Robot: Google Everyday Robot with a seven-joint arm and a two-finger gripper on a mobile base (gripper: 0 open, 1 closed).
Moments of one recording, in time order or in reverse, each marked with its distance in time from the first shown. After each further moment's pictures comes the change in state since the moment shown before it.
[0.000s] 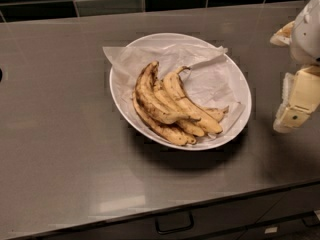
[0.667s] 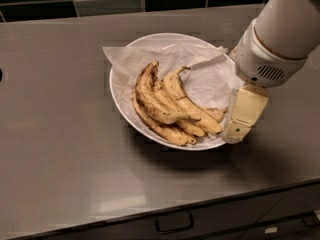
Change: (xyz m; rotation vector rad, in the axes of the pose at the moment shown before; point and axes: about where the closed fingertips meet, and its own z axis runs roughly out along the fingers) arm -0.062 0.021 0.046 -0.026 -0.033 0.007
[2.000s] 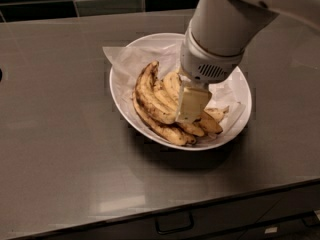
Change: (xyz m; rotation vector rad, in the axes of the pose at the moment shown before) arm -0.081 0.011 0.015 0.020 -0.017 -0.133
